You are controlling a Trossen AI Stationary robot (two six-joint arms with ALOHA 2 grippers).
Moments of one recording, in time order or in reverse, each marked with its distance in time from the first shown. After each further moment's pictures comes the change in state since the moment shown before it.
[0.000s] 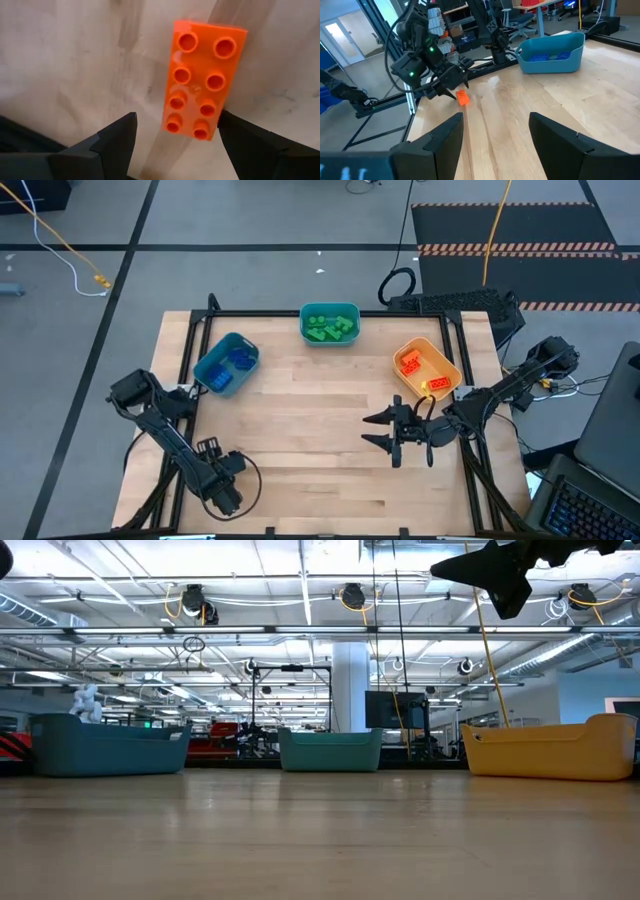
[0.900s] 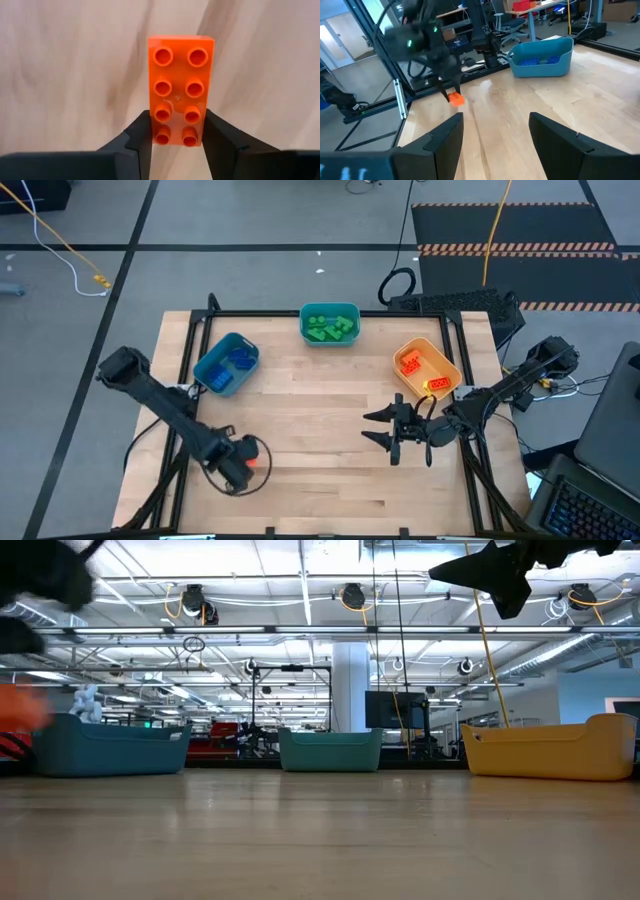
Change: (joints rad) left arm 0.191 -0.236 -0.073 0.202 -0.085 0.199; right arm -0.001 0.000 0.000 -0.001 0.046 -0.010
